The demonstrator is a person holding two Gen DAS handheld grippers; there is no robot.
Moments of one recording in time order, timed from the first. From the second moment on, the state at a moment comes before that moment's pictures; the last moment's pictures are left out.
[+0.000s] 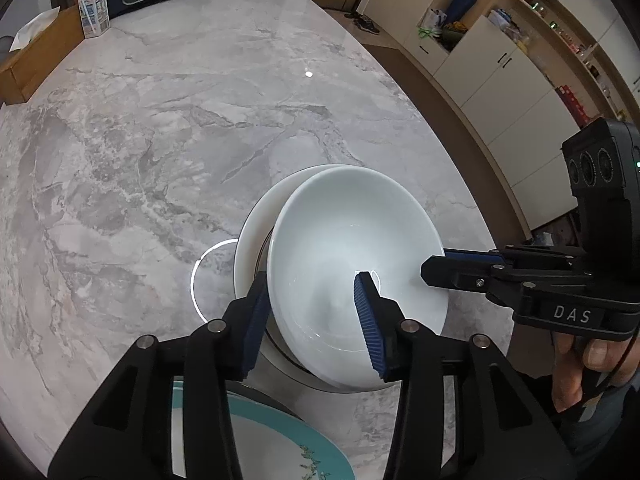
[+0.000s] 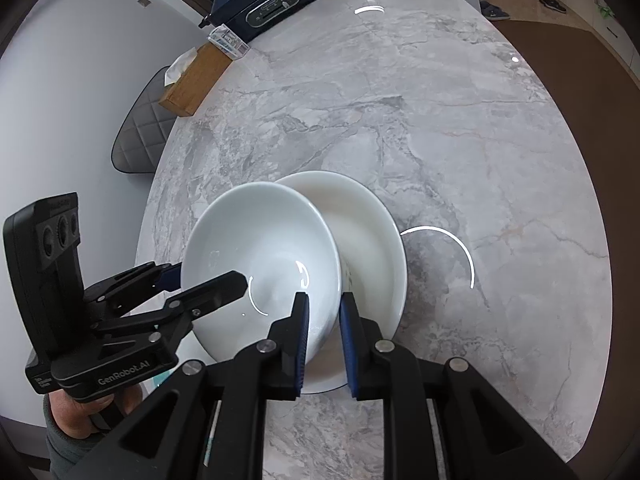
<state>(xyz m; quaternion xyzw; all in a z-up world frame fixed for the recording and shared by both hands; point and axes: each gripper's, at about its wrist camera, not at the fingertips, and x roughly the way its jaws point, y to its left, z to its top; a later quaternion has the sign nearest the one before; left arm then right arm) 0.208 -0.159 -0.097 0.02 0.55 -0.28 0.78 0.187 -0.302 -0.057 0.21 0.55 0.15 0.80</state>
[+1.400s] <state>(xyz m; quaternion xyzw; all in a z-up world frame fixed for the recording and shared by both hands) 0.223 -0.086 -0.105 0.01 0.58 -0.27 0.77 0.182 -0.341 -0.088 0.23 0.54 0.12 0.80</state>
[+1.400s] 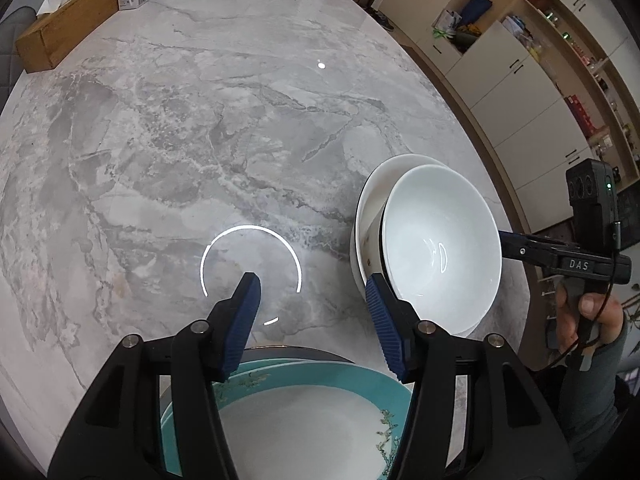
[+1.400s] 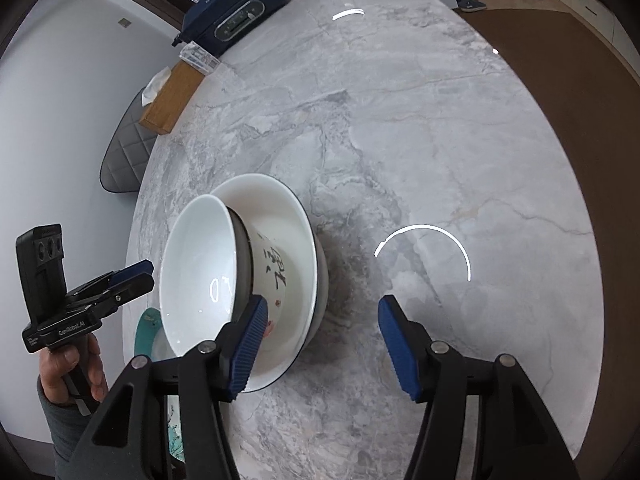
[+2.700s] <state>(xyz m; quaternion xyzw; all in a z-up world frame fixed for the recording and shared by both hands) 0.250 -0.100 -0.147 -0.07 0.60 -0.27 0.75 0.194 -0.341 -0.119 0.26 0.58 0.13 0.76</state>
